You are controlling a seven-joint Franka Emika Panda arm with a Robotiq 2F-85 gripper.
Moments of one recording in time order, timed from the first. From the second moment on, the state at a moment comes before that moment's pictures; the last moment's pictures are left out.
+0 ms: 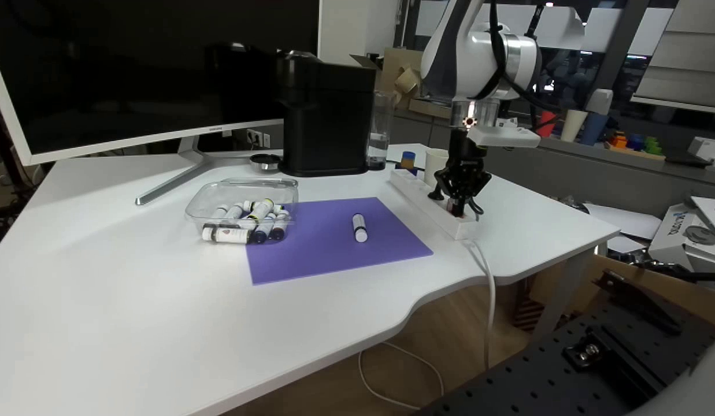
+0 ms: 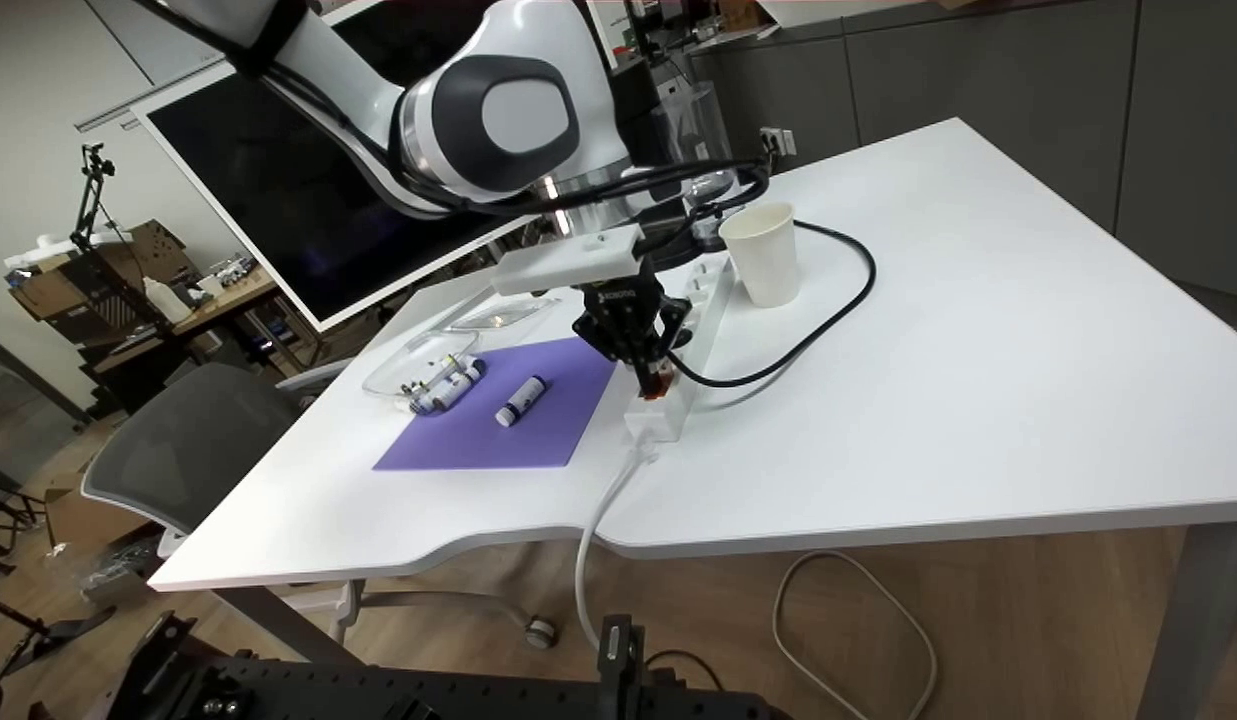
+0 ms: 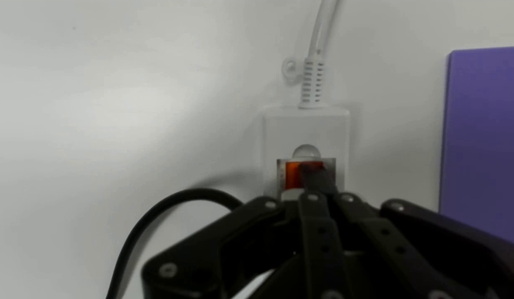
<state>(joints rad) -0.32 0.50 -0.13 -2.20 0.07 2.55 -0.33</state>
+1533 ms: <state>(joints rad) -0.52 0.38 -0.03 -2.12 0.34 2.25 -0.87</state>
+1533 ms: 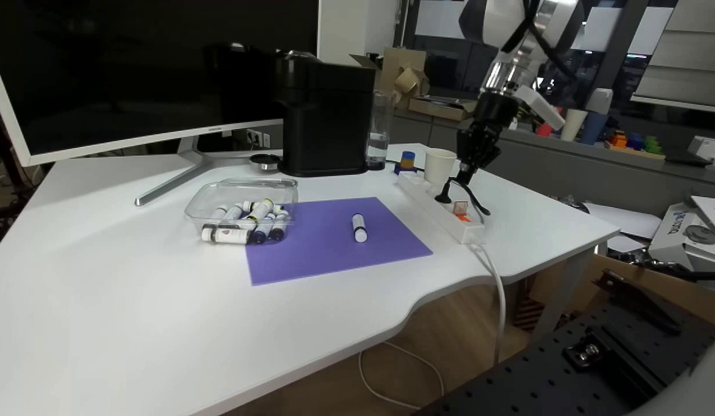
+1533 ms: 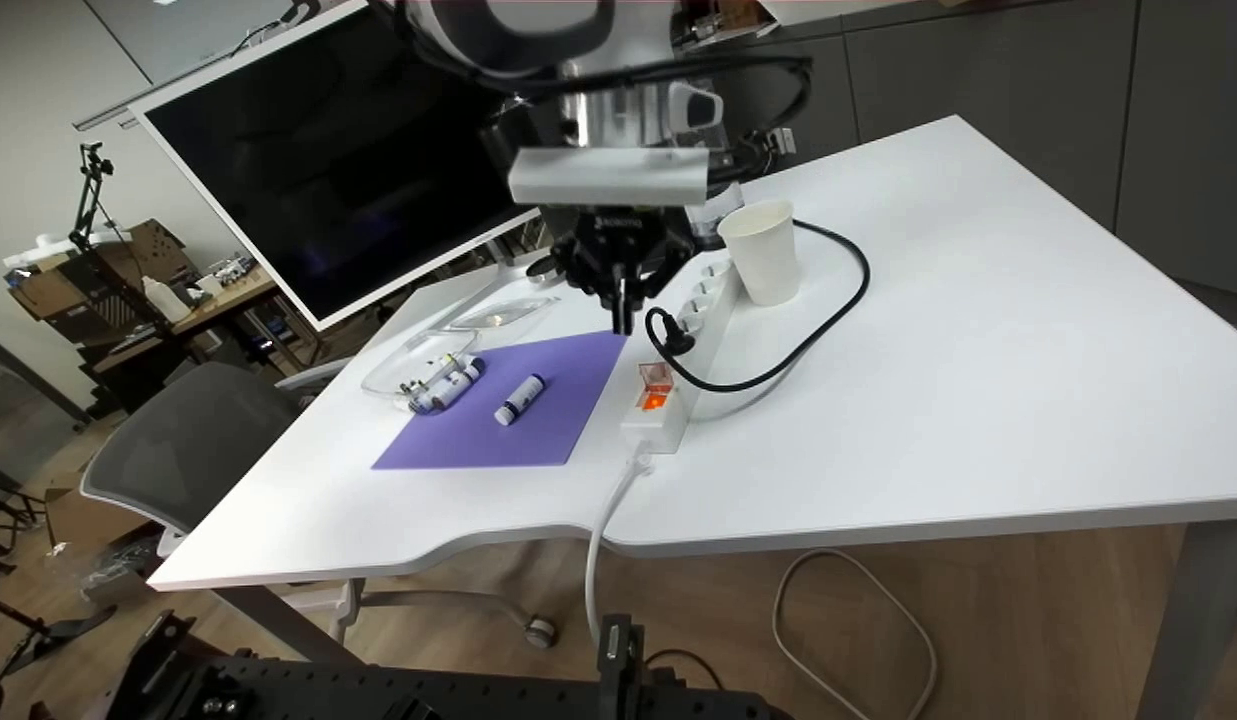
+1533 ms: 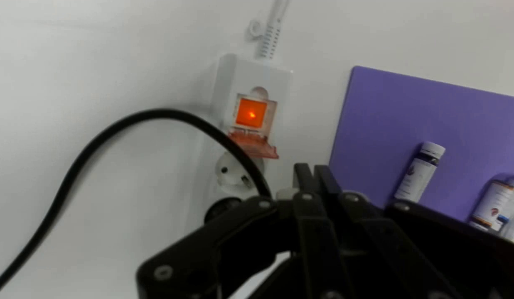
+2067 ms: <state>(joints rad) -0.29 -0.02 -0.11 -2.15 0.03 1.92 -0.50</state>
